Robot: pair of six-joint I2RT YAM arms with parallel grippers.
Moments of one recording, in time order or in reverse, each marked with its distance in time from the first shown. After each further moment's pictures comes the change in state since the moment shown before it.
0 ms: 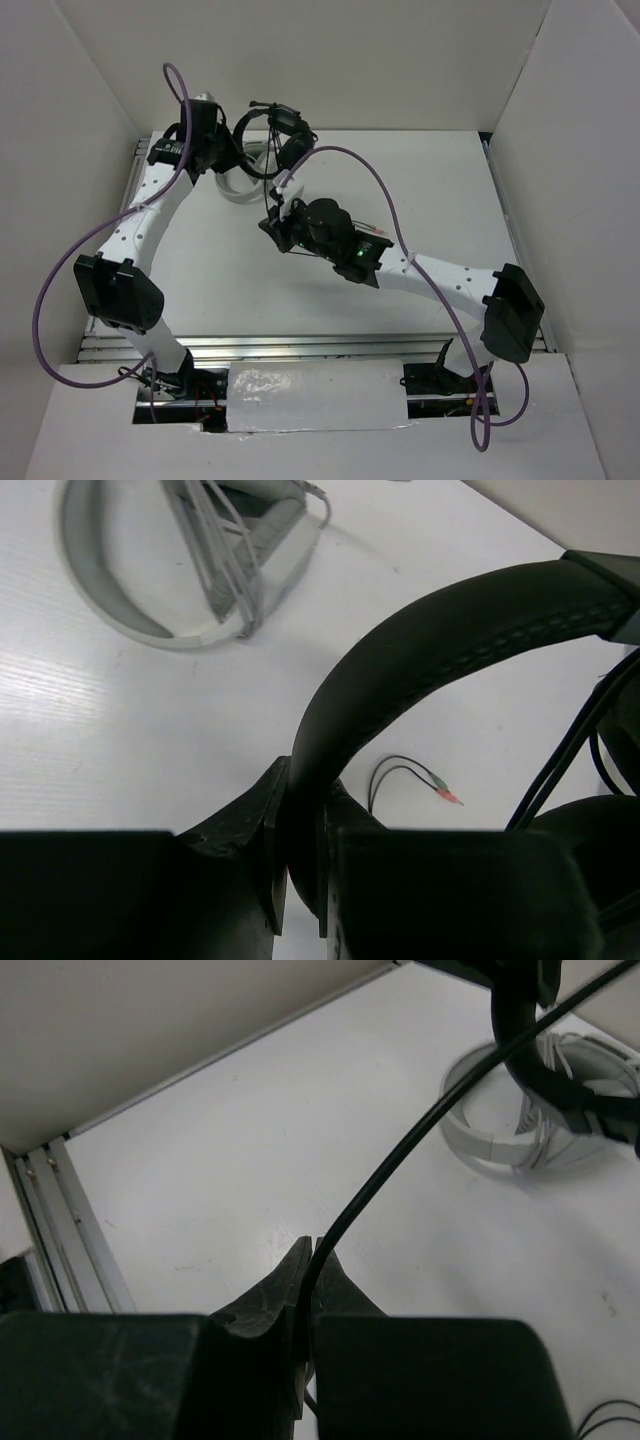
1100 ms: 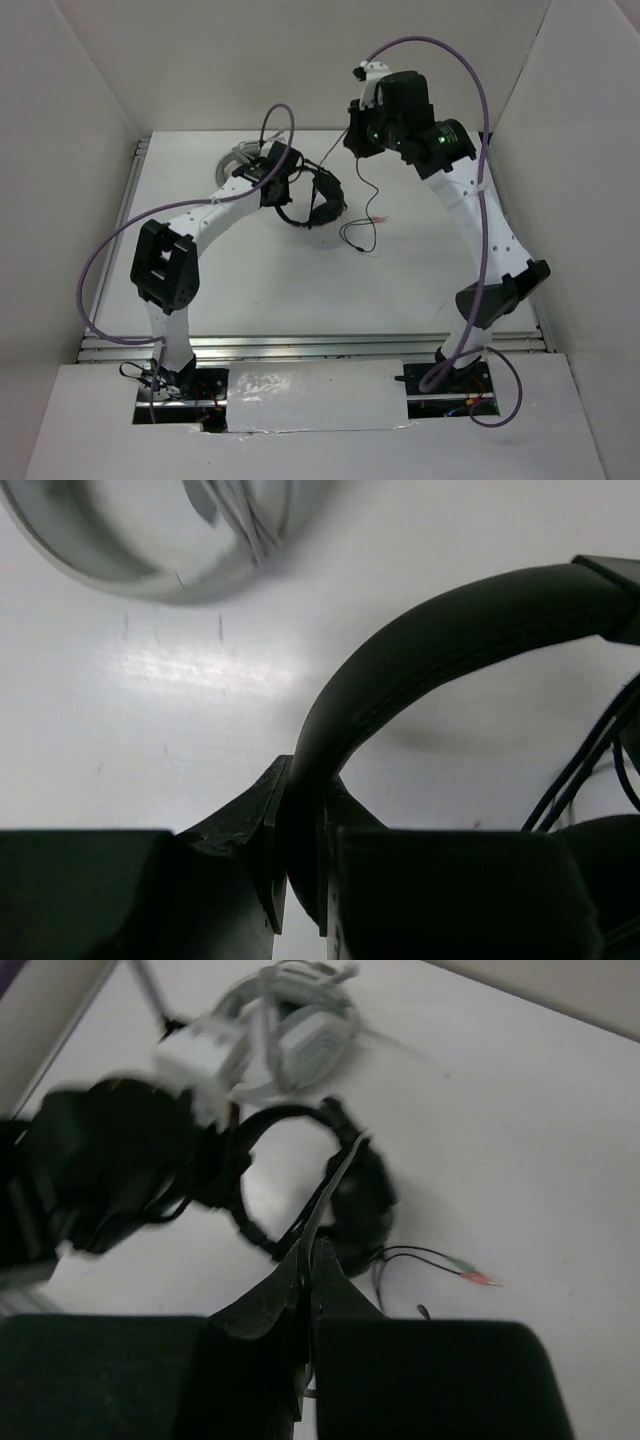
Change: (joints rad) left arm -0.298 0.219 -0.152 0.089 -0.345 0.183; right arm -0.531 0.225 0.962 -1.039 -0.139 0.037
